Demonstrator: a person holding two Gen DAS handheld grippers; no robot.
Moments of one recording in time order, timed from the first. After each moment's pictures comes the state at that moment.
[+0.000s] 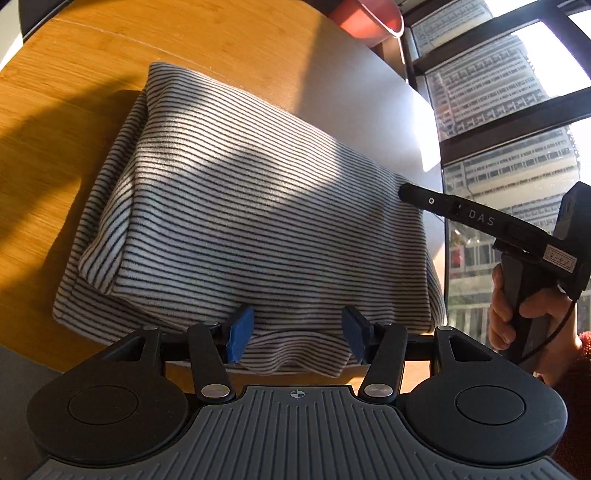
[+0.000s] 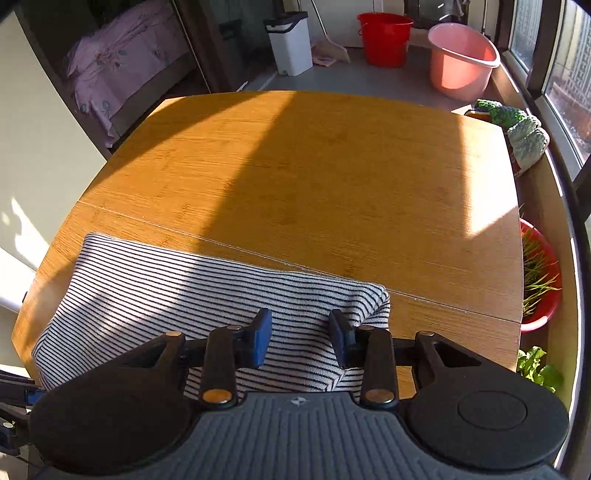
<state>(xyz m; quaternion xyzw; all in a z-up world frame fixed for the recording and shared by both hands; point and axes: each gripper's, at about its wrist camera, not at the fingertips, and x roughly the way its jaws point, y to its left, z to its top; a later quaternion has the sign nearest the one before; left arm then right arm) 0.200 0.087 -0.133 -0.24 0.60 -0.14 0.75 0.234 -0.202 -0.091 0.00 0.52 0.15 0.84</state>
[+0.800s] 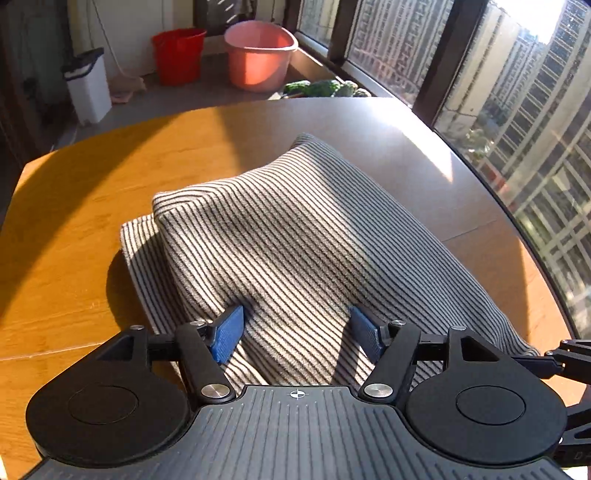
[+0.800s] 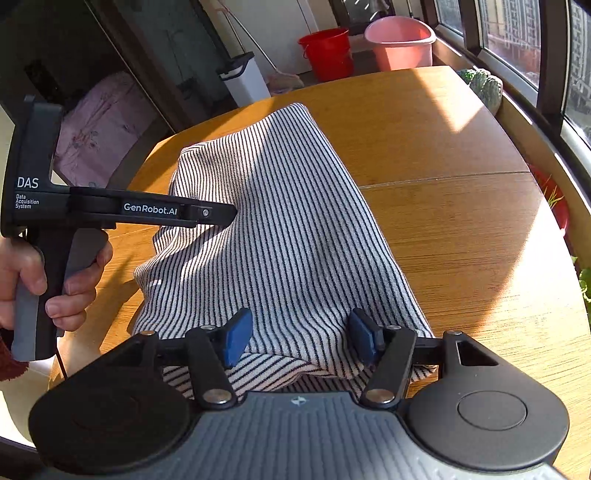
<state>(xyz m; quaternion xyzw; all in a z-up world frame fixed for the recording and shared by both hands) 0.314 0.047 -0.147 0.07 0.46 -0.24 0.85 0.139 -0.170 -0.111 0.14 0.46 0.09 0.87</state>
